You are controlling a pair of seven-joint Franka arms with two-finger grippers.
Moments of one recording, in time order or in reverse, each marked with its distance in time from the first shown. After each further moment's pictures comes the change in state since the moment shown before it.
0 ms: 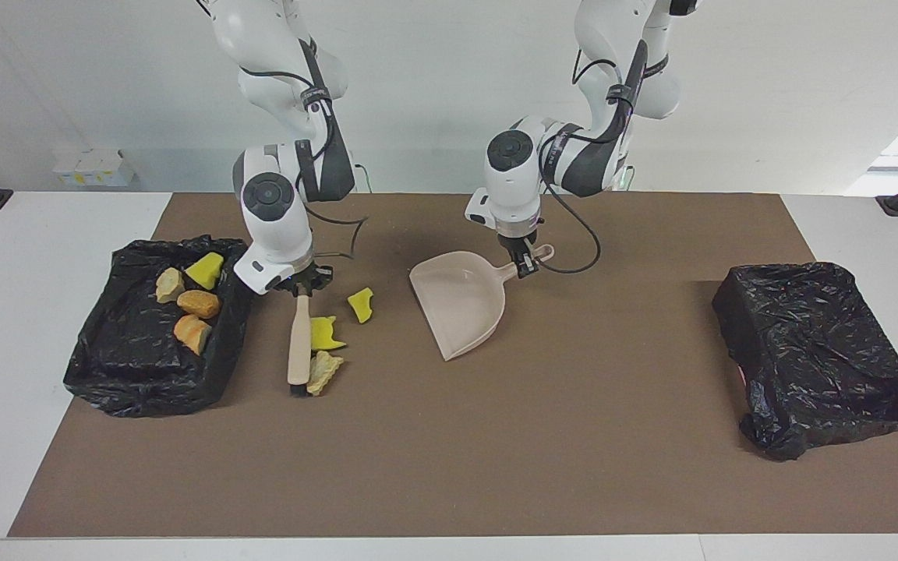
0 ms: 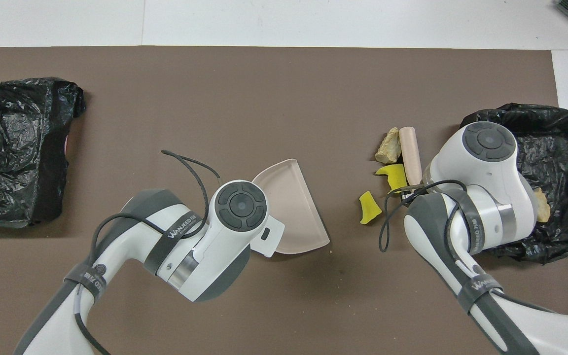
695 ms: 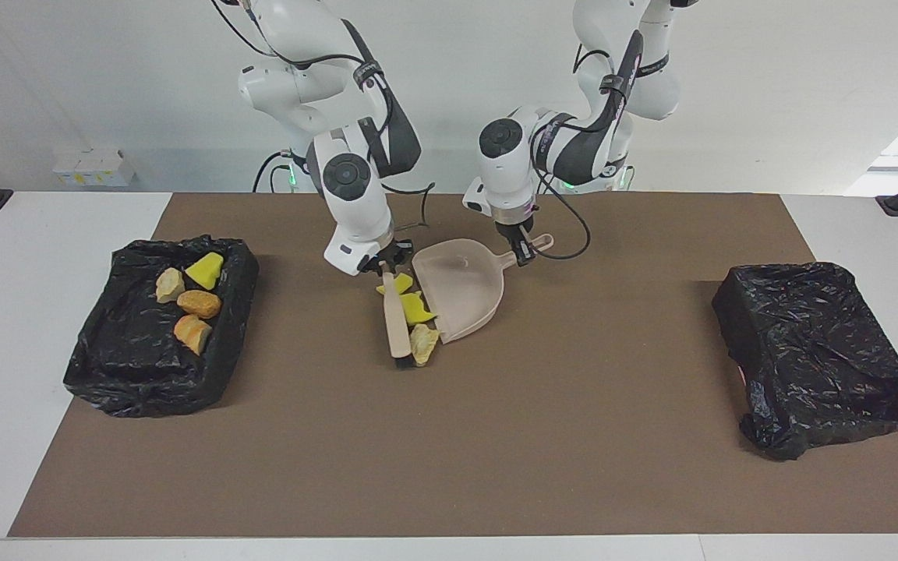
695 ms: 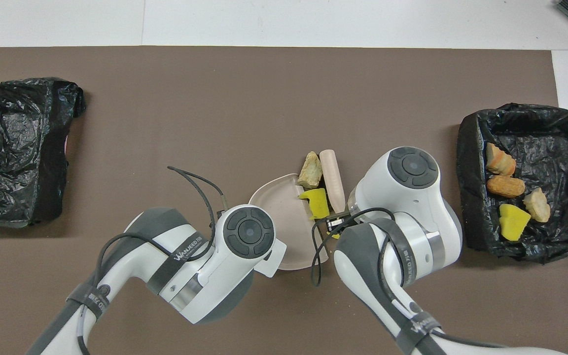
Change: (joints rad) left arm -0.041 -0.048 0.003 -0.070 0.029 0.001 -0.028; right arm 0.252 -0.018 0.023 0.001 0.291 0.001 -0.010
